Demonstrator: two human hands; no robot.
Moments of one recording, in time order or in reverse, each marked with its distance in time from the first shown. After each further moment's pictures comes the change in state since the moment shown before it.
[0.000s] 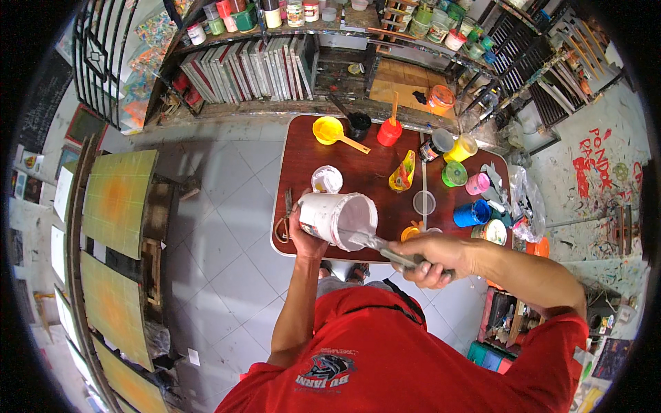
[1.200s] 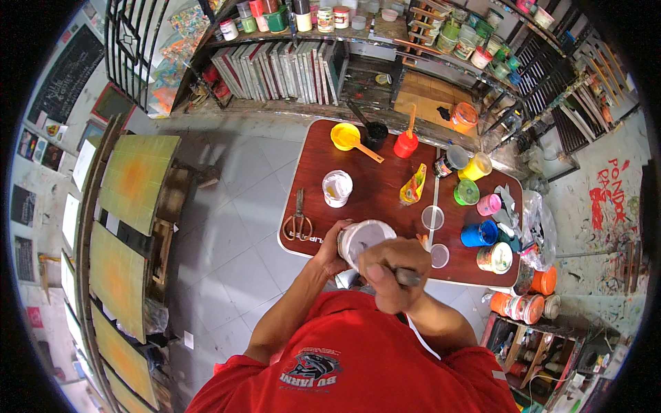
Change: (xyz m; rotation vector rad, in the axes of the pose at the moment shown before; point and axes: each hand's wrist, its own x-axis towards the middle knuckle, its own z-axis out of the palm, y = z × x) left_hand -0.033 -0.017 0.042 0.258 -0.013 -0.694; right_hand 0.056 0.022 0.043 -0.426 0.535 -1.873
